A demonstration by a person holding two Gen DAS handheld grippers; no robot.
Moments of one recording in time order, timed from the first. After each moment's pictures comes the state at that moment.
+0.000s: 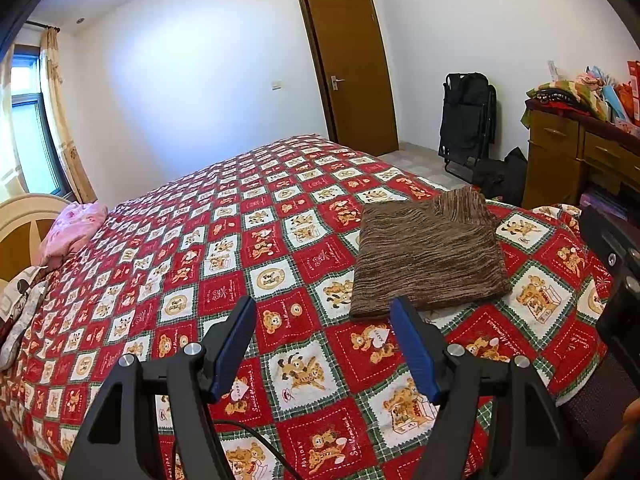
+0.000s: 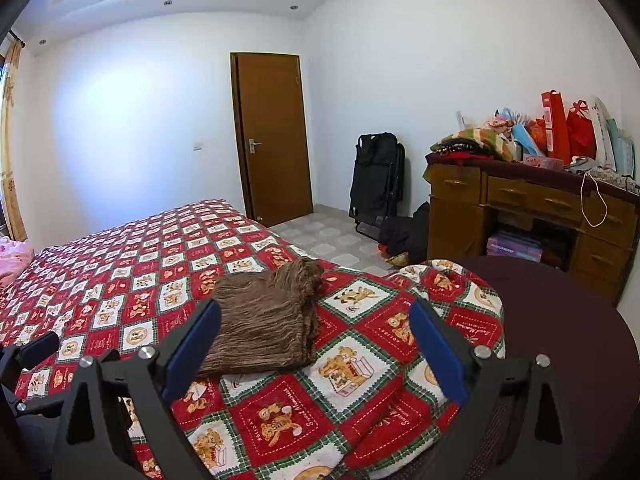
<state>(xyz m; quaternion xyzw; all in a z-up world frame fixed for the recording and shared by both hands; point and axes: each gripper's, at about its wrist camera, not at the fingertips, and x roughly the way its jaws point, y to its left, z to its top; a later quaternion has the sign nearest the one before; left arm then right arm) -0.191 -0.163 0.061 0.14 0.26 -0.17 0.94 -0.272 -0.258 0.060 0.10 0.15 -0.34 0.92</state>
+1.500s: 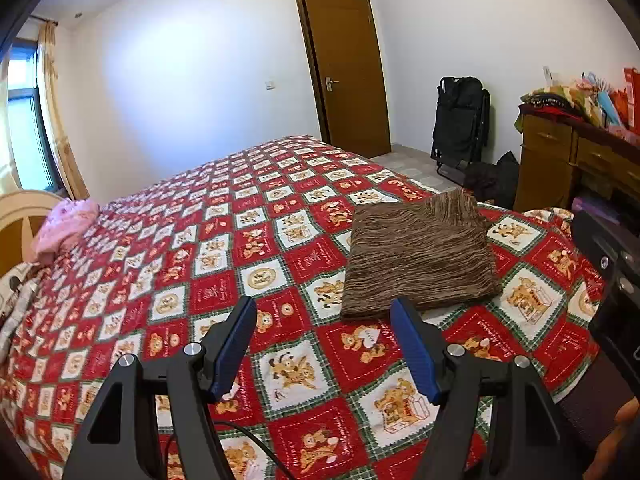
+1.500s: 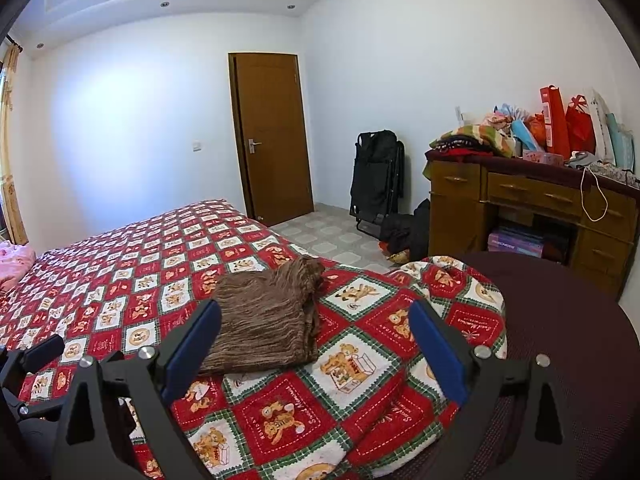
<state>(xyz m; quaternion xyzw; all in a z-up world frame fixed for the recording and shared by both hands) -0.190 -0.156 0.062 0.13 0.26 -0.20 0.94 -0.273 -0.254 0.058 0.11 0.15 -0.34 0.92</state>
